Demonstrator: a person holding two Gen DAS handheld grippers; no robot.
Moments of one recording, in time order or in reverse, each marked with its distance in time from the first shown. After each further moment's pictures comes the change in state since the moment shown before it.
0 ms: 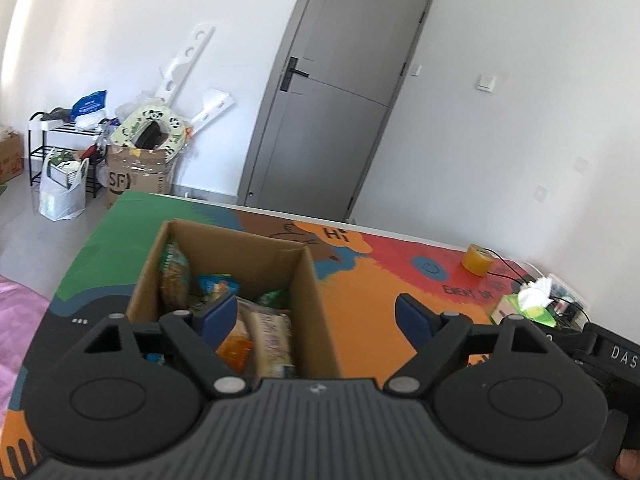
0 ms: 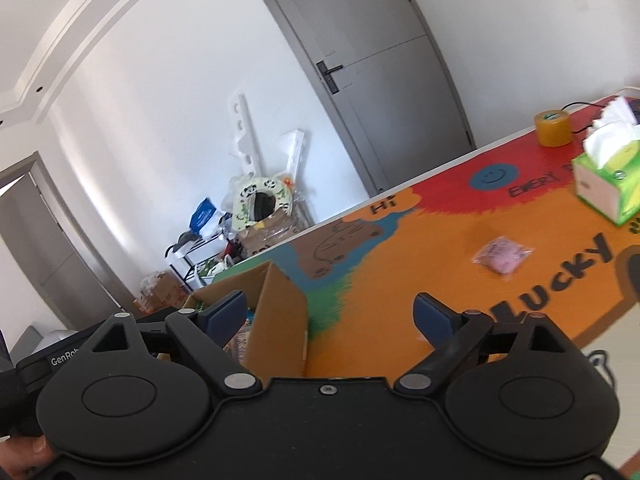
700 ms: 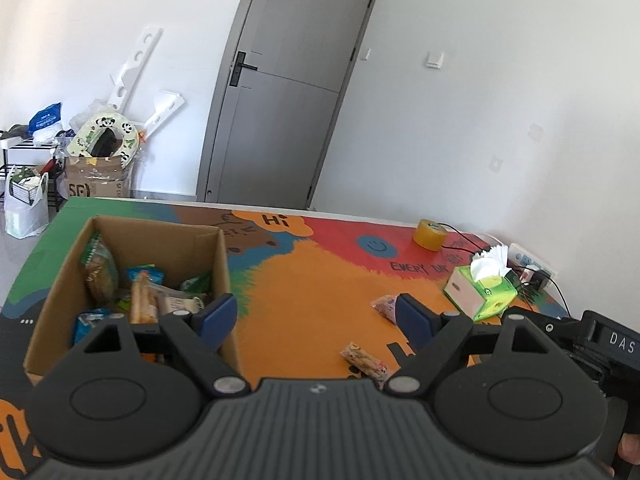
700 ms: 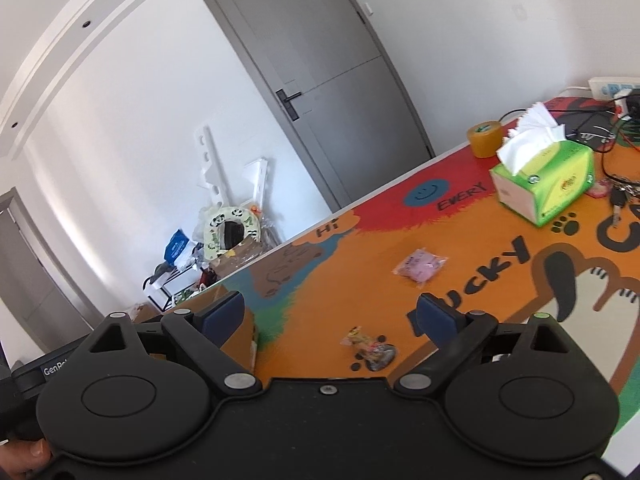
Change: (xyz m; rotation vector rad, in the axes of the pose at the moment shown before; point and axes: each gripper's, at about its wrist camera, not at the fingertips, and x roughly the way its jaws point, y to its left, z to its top) left arm 0.006 -0.056 -0.019 0.092 0.028 -0.095; right arm -0.048 -0.062 -0.002 0.081 -0.068 -0.073
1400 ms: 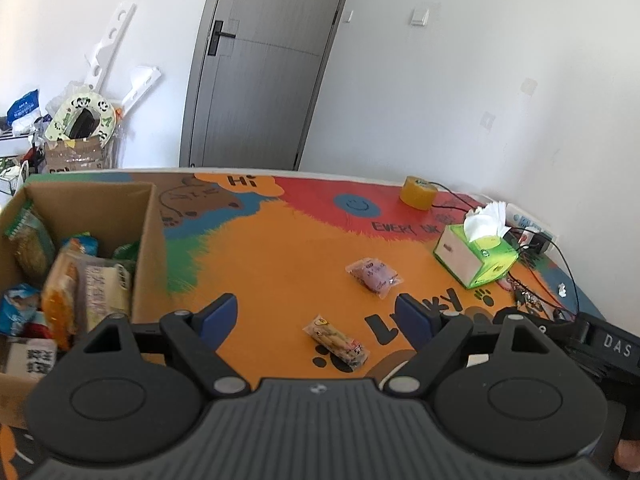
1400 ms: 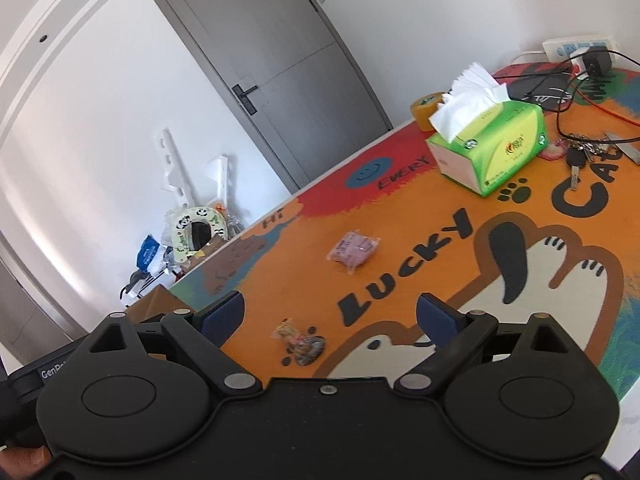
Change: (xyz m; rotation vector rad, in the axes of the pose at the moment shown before) left arm 0.064 -0.039 -0.023 0.039 0.098 -0.011; right arm 0.018 -0.058 -0.010 0.074 0.033 -0.079
